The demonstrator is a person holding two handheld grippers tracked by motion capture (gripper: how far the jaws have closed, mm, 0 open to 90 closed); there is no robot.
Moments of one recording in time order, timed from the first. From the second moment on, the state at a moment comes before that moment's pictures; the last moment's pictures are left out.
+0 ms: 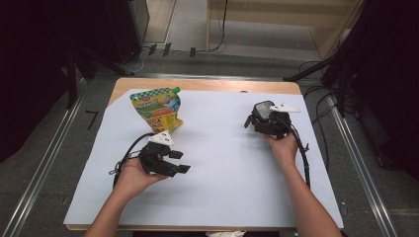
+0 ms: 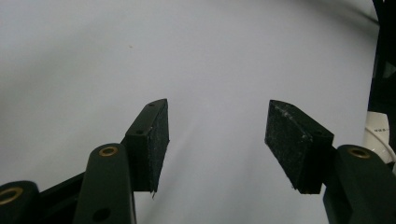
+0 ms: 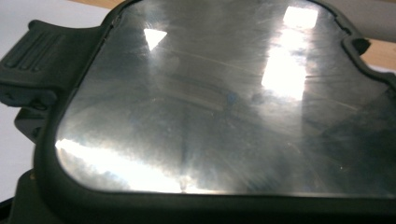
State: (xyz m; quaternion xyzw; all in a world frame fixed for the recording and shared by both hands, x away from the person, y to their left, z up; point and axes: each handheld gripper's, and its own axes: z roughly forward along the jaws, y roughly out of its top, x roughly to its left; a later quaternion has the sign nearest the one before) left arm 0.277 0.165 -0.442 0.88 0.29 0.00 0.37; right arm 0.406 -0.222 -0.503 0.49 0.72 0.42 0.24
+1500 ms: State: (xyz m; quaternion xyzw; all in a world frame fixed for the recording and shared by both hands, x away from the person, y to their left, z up) left arm 0.293 0.162 -0.441 0.88 0.31 0.00 0.37; right arm 0.329 -0.123 -0.482 0.35 0.81 0.44 0.13
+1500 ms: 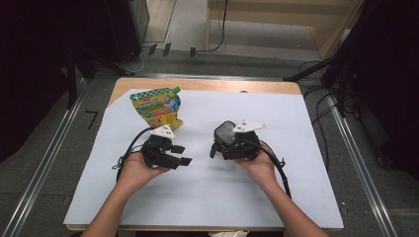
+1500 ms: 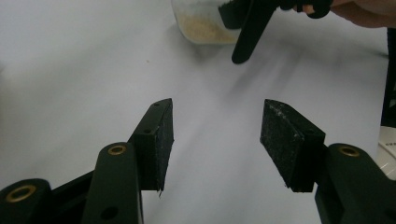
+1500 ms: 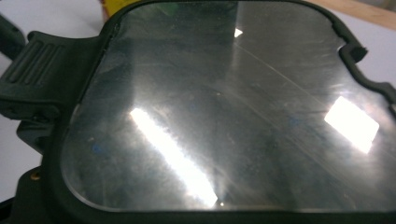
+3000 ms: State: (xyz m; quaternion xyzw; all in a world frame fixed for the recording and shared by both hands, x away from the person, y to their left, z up) left arm 0.298 0.160 -0.449 0.87 0.31 -0.03 0.38; right arm 0.287 -0.119 -0.484 0.32 0.84 0.43 0.08
